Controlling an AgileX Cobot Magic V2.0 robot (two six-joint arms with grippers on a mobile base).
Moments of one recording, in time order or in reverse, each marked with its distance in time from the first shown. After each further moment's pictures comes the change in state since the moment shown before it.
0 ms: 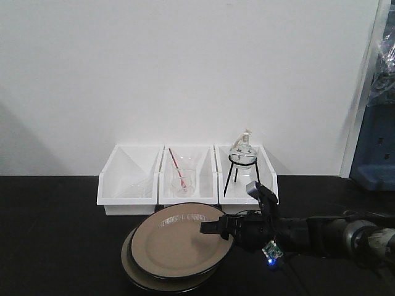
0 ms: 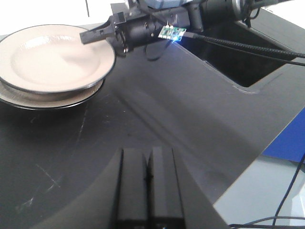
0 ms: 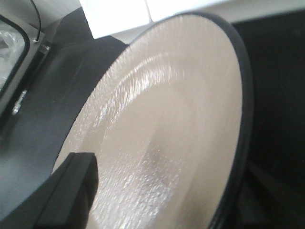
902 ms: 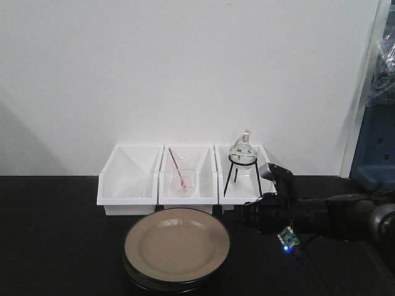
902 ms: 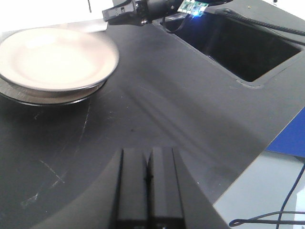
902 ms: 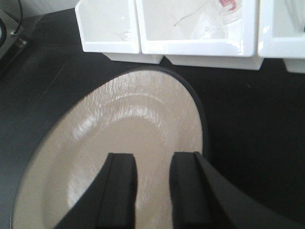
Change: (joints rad) left arm 0.000 0.000 0.000 0.022 0.000 -0.001; right arm -0.041 -0.103 0.000 -0.165 -0.037 0.051
